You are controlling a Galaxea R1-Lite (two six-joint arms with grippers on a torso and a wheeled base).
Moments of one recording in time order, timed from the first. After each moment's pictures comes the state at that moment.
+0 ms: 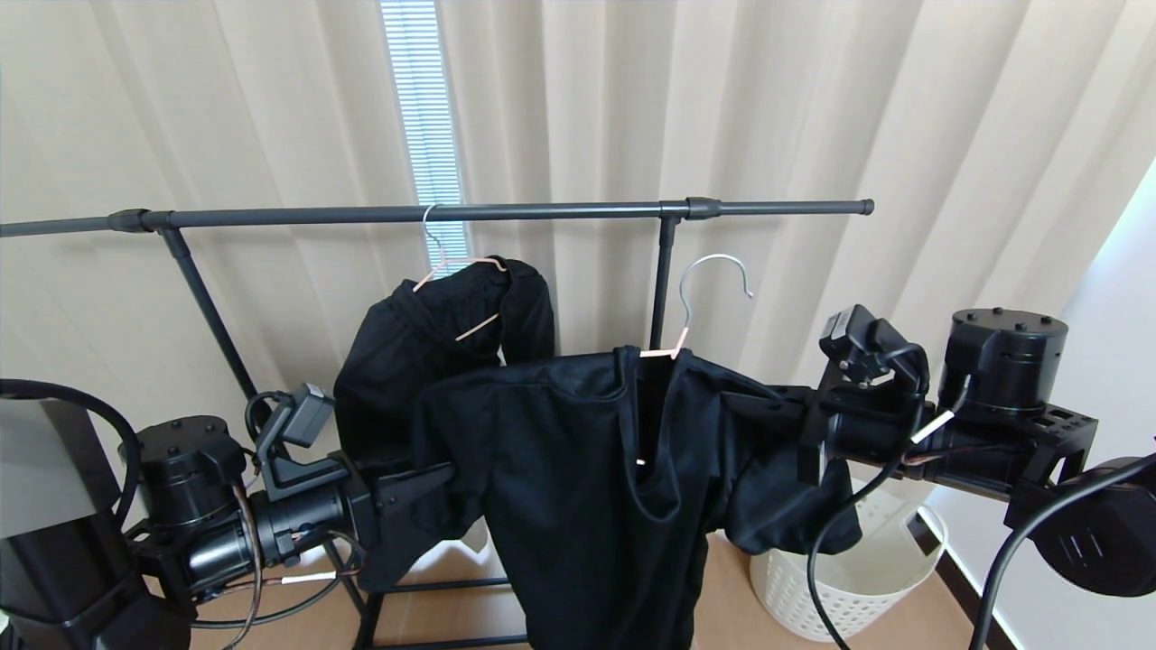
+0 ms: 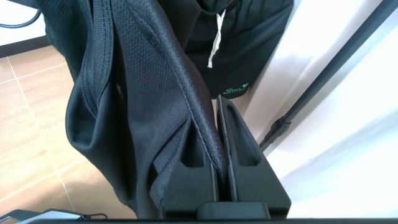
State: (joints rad) left arm -0.12 2.03 -0.27 -1.57 -0.78 -0.16; right arm 0.31 1.80 -0.63 -0.90 0.56 -0.26
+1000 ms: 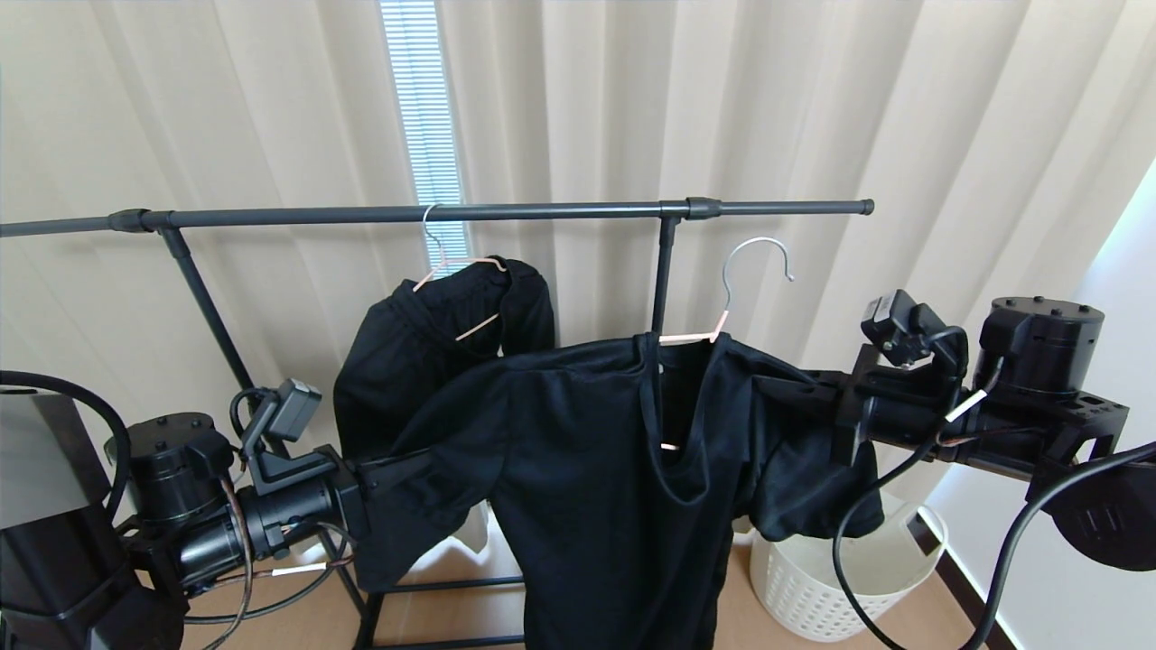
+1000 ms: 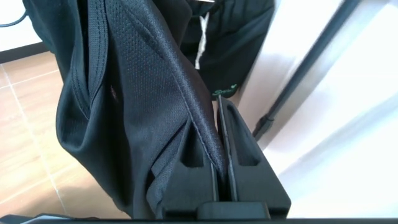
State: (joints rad) left arm -0.07 2.04 -0.28 -1.57 -0.78 -0.16; right arm 0.19 1.80 -0.65 -0.90 0.66 -0.26
